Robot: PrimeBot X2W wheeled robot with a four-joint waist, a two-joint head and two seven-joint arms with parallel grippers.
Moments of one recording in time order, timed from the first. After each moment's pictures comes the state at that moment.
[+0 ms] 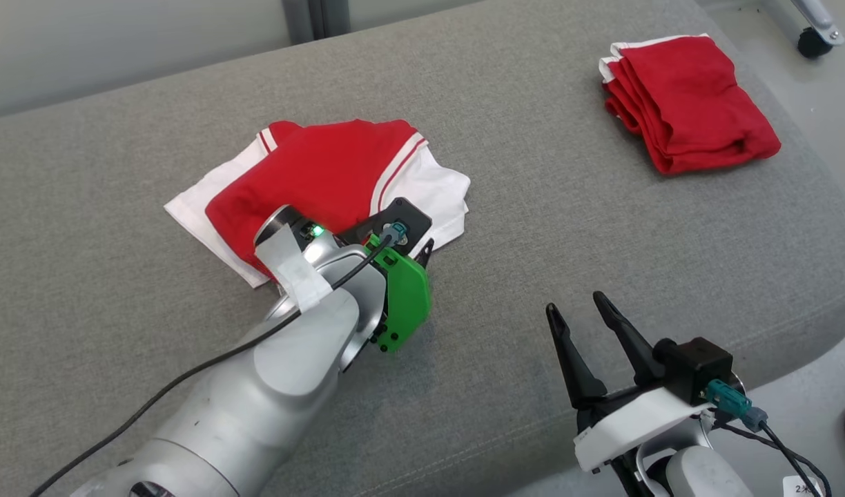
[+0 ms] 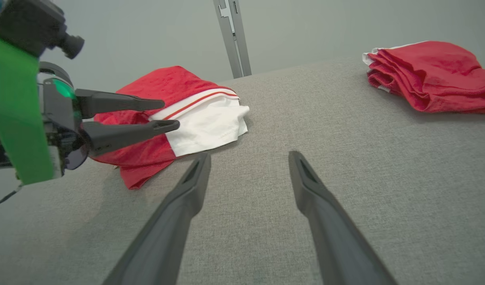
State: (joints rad) left arm -0.84 0.06 -0.96 0.84 -0.39 -0.03 0.10; right arm -0.07 -0.05 0.23 0.13 0.26 0.13 -0.17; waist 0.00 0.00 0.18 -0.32
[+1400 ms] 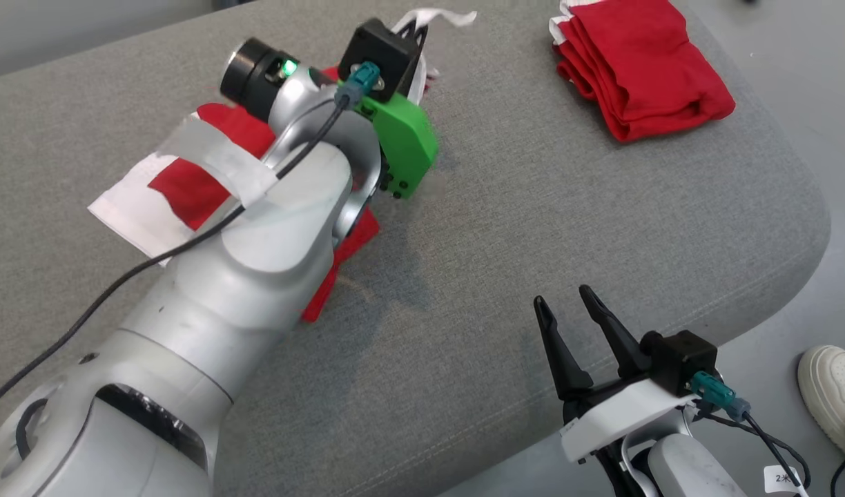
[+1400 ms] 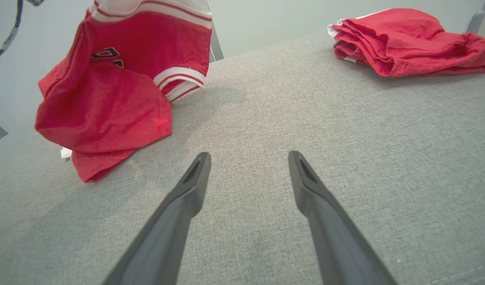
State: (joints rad) left arm -1.13 0.05 -0.94 0.85 -0.53 0.05 -0.10; right arm -0.15 -0.05 0.28 0.25 0.32 0.13 -0.26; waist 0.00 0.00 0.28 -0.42
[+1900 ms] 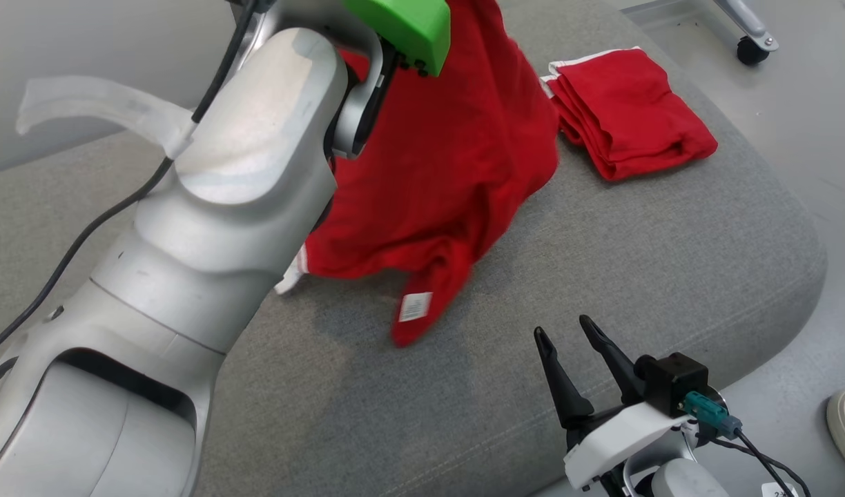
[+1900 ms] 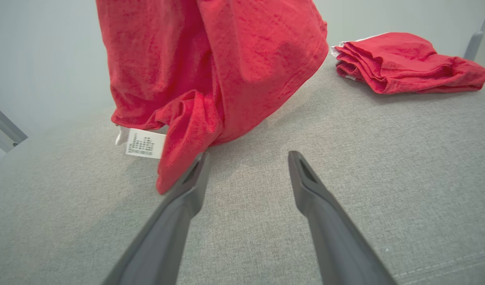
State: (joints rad) left arm -1.26 0.05 -0.80 0.67 -0.65 0.12 -0.25; right arm -0.09 -0.05 0.27 0.25 0.28 0.13 -0.22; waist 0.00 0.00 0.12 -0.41
